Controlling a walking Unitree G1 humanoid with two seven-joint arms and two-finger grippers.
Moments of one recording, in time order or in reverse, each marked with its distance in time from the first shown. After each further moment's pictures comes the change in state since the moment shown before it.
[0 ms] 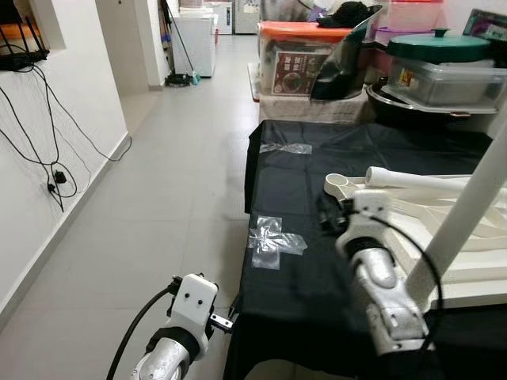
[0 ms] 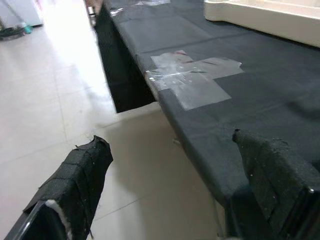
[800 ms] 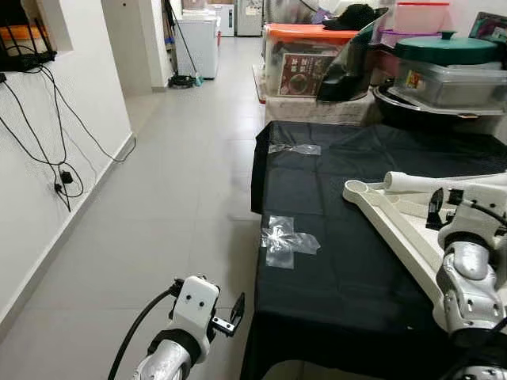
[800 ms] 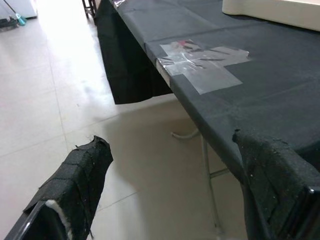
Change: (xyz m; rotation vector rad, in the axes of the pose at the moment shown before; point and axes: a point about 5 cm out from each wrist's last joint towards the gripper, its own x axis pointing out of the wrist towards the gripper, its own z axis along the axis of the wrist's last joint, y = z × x) left arm -0.001 -0.002 -0.003 -0.012 0.019 -0.016; right arm 0.004 -0.124 0.014 -0.184 -0.032 -0.534
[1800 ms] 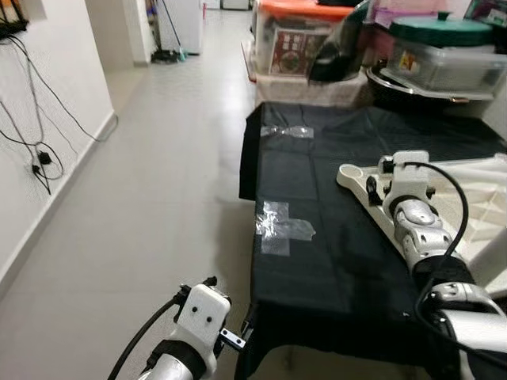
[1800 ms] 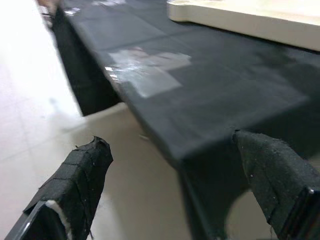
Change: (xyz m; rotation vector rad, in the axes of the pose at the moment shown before) left arm -0.035 -0.028 0.029 0.067 -0.086 -0.136; right arm 0.035 0.067 0.000 -0.134 0.309 0.377
